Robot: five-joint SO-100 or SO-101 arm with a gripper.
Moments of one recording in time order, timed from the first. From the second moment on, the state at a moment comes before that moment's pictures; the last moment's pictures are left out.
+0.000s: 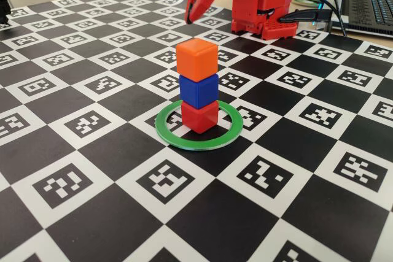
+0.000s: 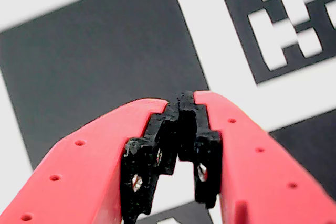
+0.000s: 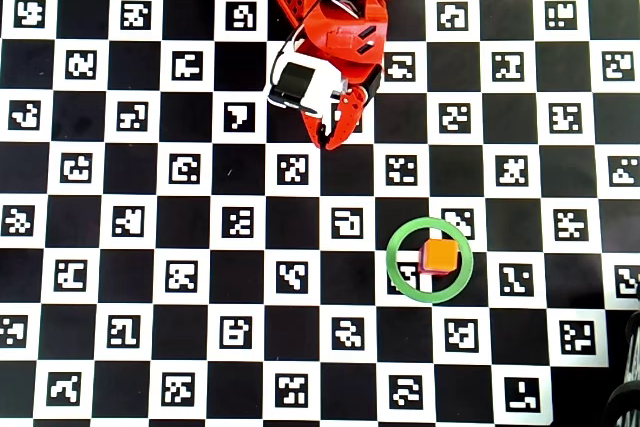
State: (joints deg) arm 2.5 178.5 170.4 60.3 -69.9
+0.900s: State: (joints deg) arm 2.0 189.7 179.3 74.4 -82.4
